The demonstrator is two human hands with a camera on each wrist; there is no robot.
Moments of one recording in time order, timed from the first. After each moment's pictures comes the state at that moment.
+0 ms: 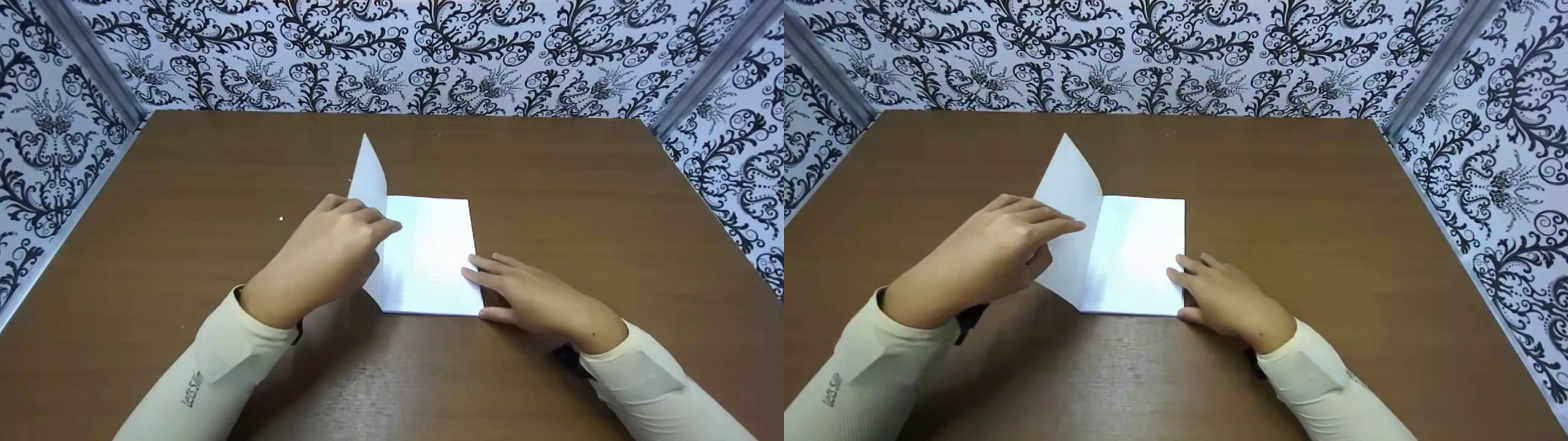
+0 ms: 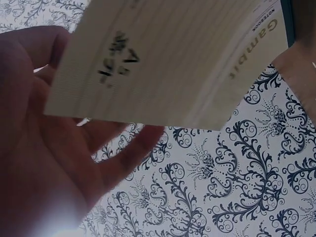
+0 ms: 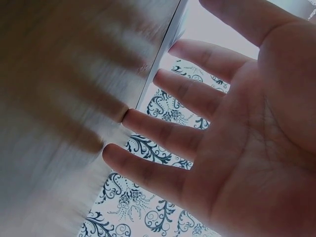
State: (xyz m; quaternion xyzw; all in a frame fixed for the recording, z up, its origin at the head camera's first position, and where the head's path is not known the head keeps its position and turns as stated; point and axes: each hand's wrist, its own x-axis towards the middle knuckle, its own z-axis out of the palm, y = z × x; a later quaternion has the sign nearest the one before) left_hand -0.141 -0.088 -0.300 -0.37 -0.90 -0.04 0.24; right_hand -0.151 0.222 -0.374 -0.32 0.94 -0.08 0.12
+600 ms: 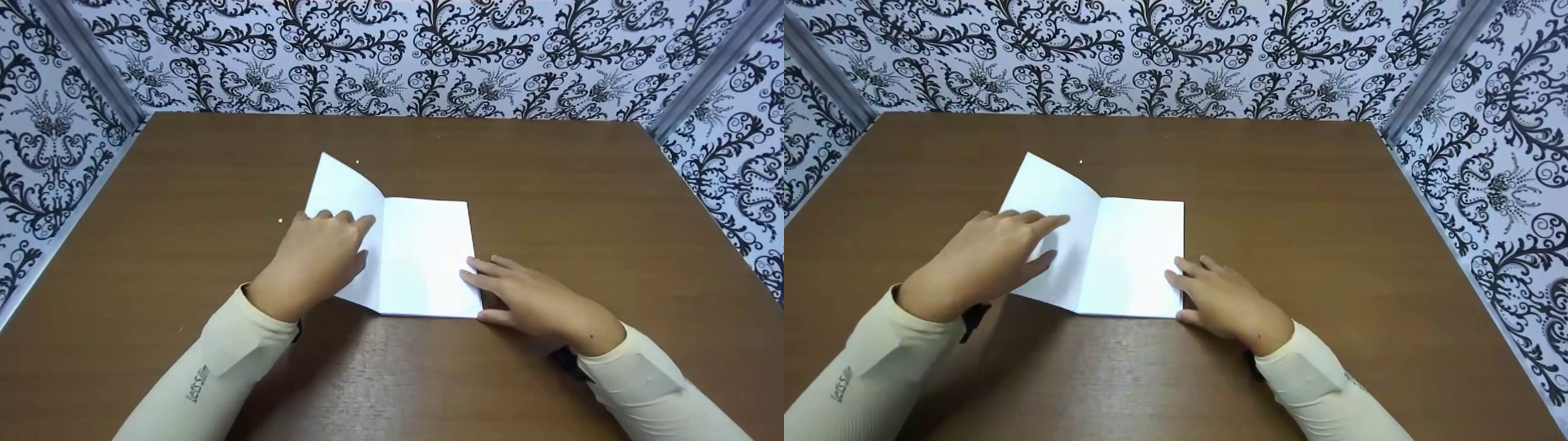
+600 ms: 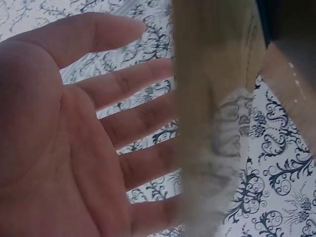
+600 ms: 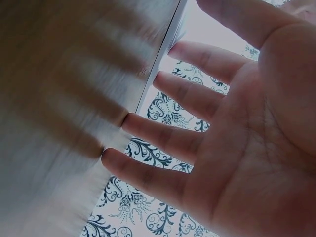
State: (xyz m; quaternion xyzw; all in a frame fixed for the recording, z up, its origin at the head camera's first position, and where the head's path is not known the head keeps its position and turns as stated) left_hand -0.148 -0.093 -0.315 -0.24 -0.96 0.01 0.13; right_hand -0.151 0.221 -0.373 -0.32 0.94 -0.07 0.13
